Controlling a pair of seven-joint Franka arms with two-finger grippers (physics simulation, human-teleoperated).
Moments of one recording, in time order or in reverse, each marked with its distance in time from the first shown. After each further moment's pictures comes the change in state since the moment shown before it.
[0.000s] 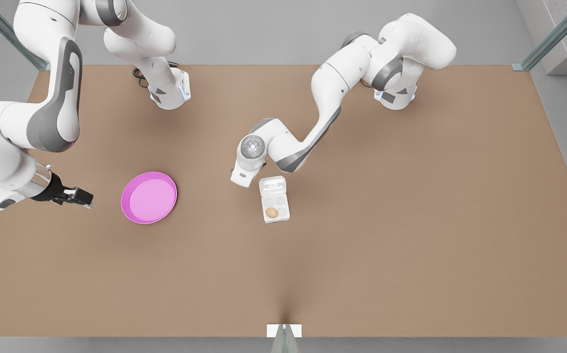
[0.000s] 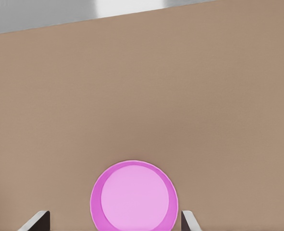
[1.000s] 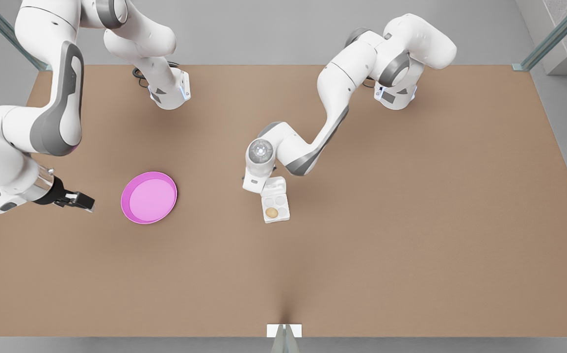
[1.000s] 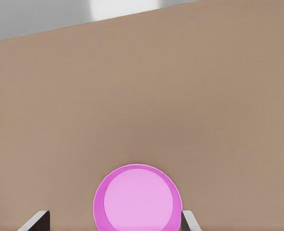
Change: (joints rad) left arm 0.030 -0.074 0.028 -0.110 0.047 -0.001 -0.070; right arm 0.004 0.022 0.001 0.014 -0.001 0.010 0.048
